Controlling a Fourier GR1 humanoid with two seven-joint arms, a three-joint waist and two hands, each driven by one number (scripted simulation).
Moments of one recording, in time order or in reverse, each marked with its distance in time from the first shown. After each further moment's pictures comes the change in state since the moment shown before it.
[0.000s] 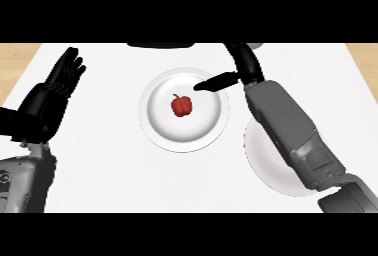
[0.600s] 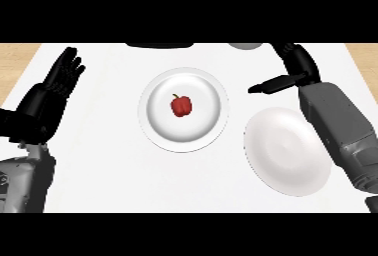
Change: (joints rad) left arm 0.004 -0.004 0.004 -0.019 -0.001 -0.002 0.015; right arm 0.055 -0.222 -0.072 0.134 0.025 0.260 -0.220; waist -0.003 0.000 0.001
